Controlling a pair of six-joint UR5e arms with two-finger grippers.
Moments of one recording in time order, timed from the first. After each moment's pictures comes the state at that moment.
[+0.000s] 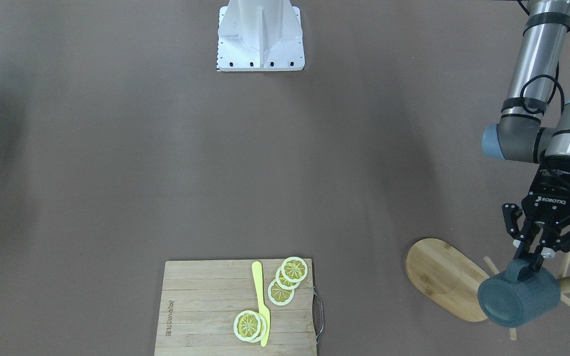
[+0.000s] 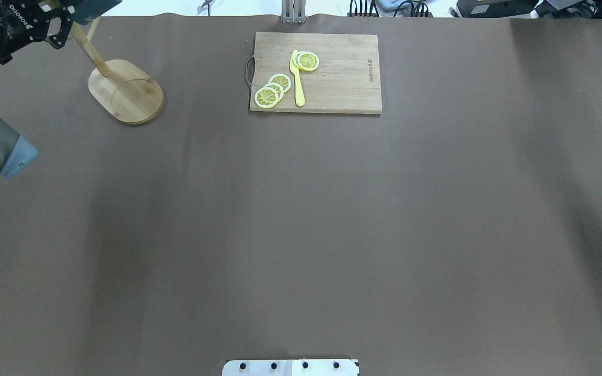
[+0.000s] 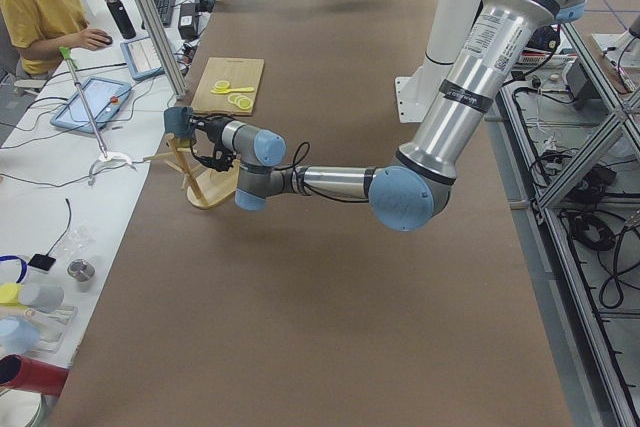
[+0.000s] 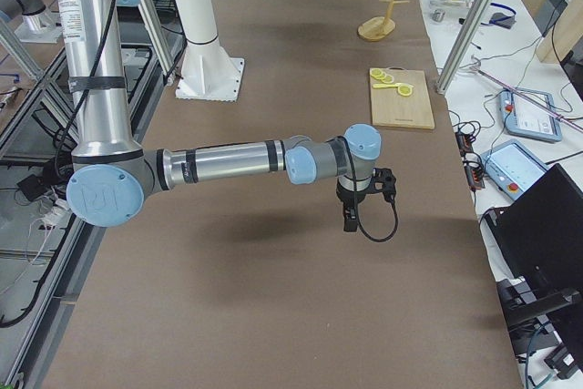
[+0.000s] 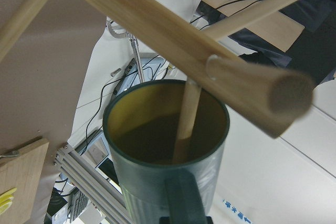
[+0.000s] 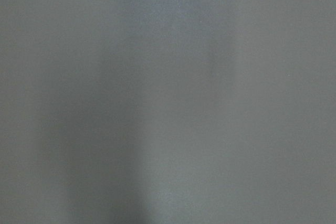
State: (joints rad) left arm -1.06 -2.03 -1.06 -3.41 -1.62 -2.89; right arm 1.36 -1.50 1.63 -1.49 2.26 0.24
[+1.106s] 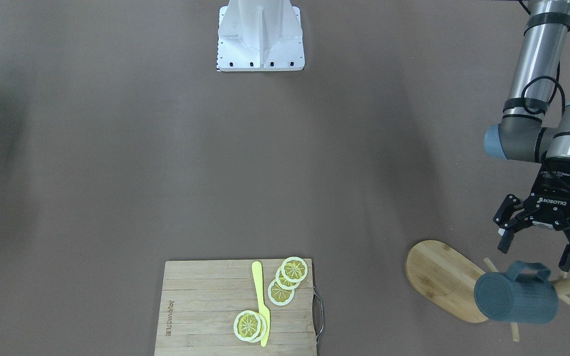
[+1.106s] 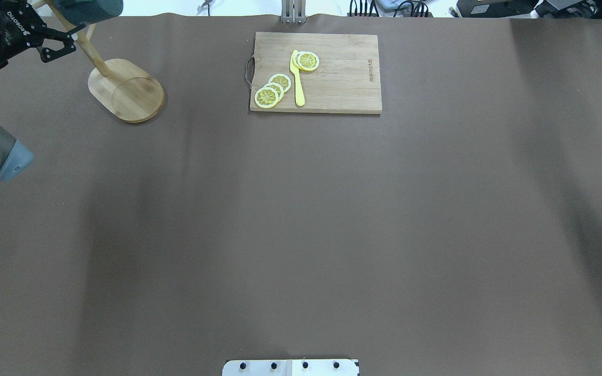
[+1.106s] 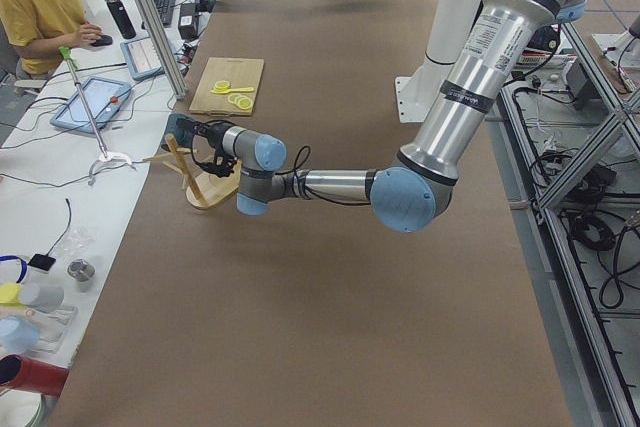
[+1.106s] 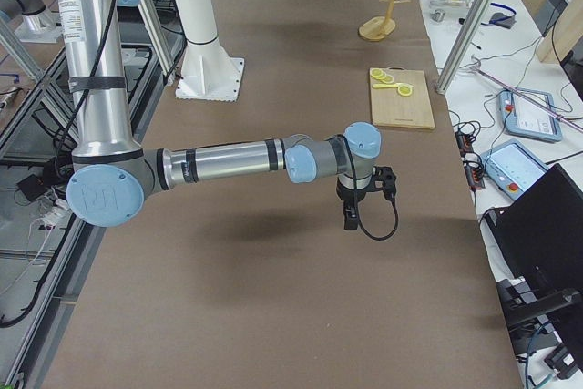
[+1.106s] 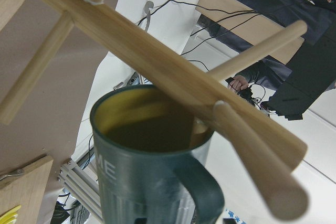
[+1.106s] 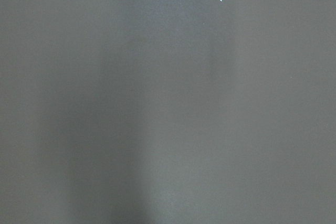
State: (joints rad) left arm -1.06 -2.00 -1.06 -3.42 -1.63 -2.87; right arm 1.36 -1.50 1.64 -1.49 2.27 0.24
